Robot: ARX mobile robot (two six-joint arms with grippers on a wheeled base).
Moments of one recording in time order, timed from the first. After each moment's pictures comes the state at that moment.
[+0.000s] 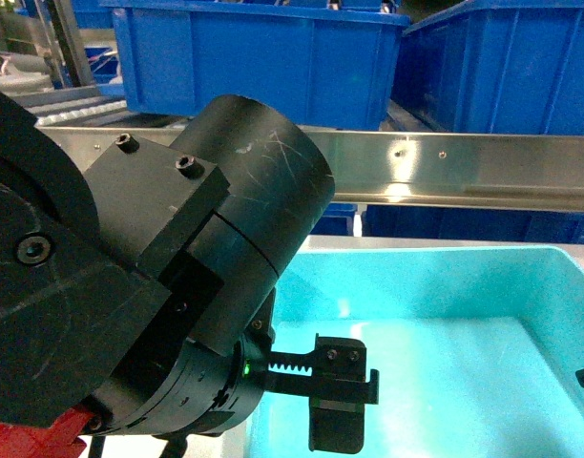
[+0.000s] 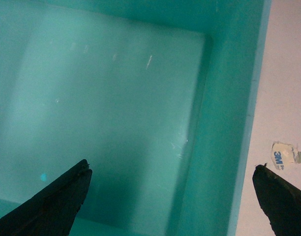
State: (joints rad) left arm -0.61 1.81 0.89 -0.14 -0.20 -0.44; right arm -0.03 1.60 0.64 0.04 -0.19 -0.20
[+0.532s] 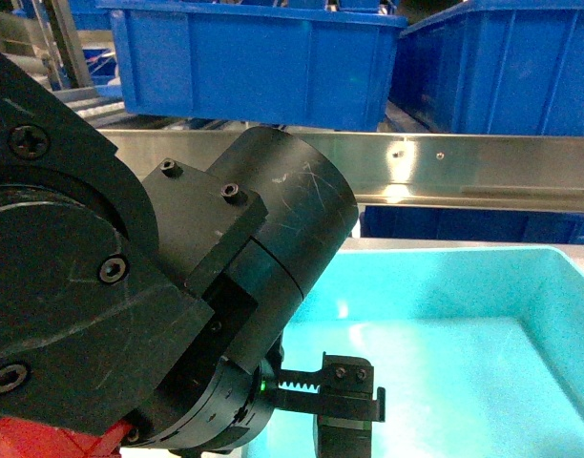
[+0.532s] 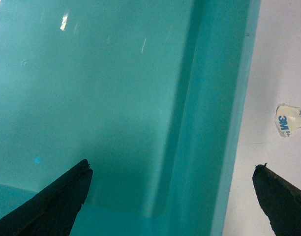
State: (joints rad) left arm -0.64 1.86 0.93 -0.19 -0.21 -0.47; right arm -0.10 1.66 0.57 0.10 -0.21 -0.25
